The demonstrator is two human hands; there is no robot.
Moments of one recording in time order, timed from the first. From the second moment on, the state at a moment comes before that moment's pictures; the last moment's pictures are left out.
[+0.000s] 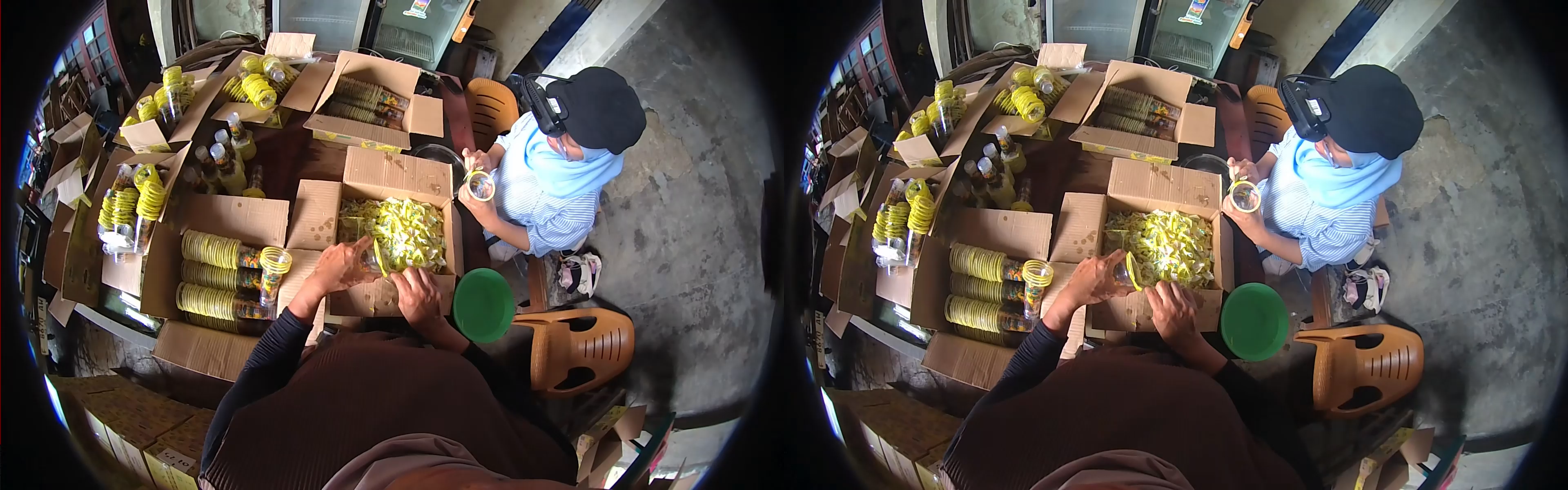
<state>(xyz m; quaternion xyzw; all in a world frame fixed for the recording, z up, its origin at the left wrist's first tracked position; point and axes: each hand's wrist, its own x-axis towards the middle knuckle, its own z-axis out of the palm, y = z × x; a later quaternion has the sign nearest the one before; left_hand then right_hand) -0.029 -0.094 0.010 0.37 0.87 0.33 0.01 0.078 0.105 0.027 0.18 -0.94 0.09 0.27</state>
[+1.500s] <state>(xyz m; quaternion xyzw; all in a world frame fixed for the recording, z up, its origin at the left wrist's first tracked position) -0.029 -0.083 -0.026 0.31 0.71 0.62 0.15 0.061 0.109 -0.005 -0.04 -0.88 0.41 0.23</state>
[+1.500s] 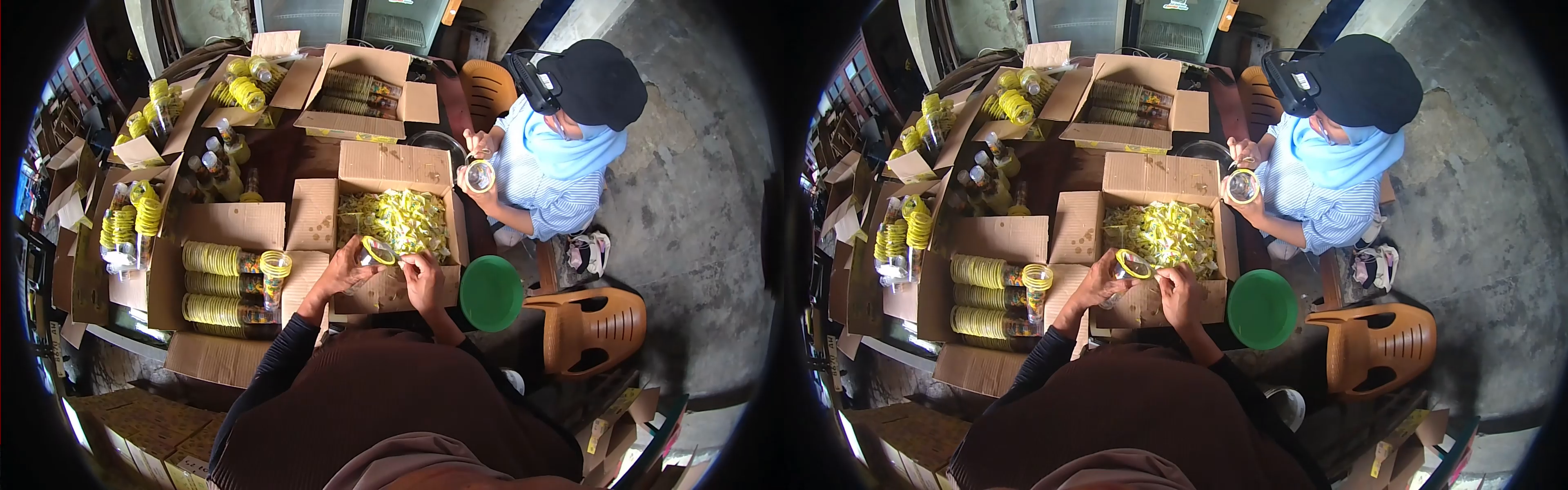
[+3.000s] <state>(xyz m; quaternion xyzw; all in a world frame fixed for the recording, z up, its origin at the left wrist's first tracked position) -0.033 -0.099 -0.031 0.27 0.71 0.60 0.24 0.062 0.107 -0.007 0.14 -0.93 0.20 0.26</state>
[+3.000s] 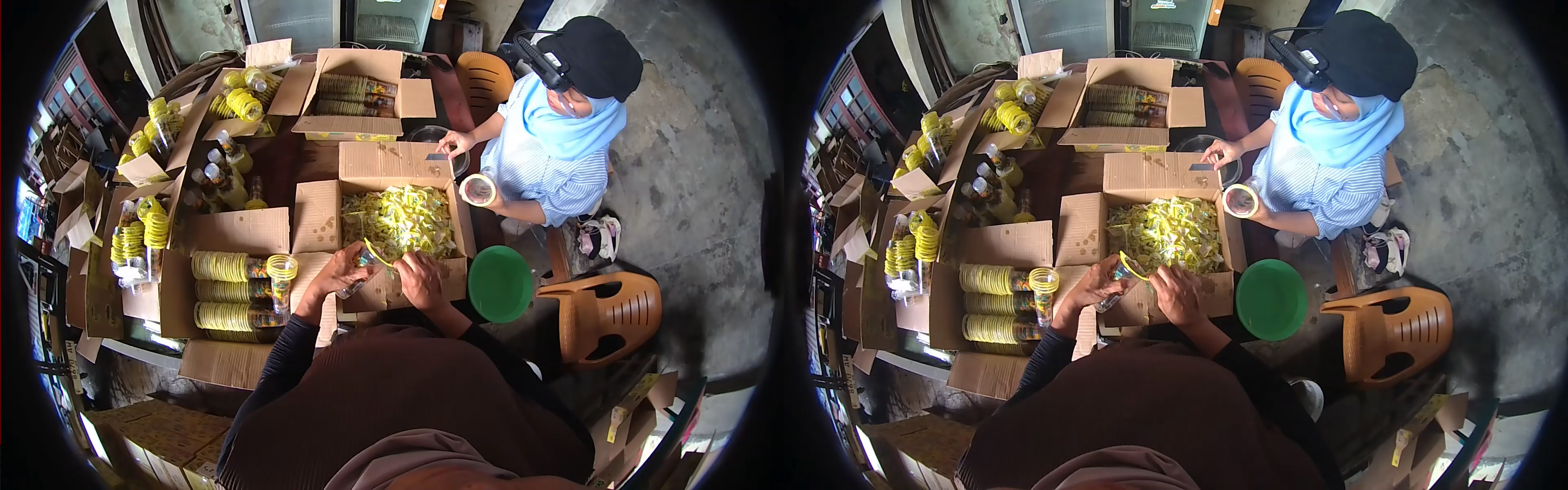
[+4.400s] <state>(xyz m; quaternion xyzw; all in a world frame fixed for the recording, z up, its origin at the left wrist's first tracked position) -0.034 -0.099 -0.056 0.22 0.56 0.72 0.33 0.059 0.102 -0.003 0.04 -0.93 0.25 0.26</state>
